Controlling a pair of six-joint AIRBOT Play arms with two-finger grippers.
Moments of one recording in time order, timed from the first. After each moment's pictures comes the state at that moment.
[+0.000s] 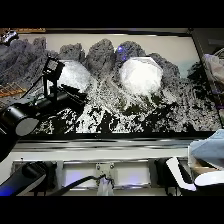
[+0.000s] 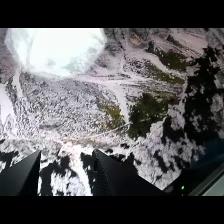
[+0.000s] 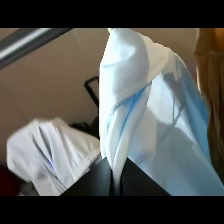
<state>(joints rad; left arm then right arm) -0.59 -0.78 0.90 1.46 -0.71 -1.56 -1.12 -0.92 1.87 -1.95 0.94 2.30</state>
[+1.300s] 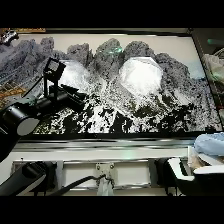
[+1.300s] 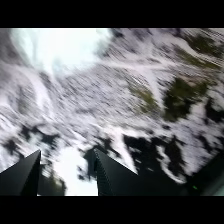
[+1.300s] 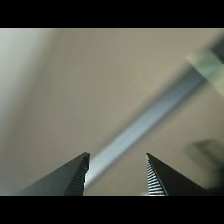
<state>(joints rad) -0.59 -0.79 0.90 1.52 -0.69 -1.56 -1.30 -0.91 1.87 -1.39 0.47 2.33</state>
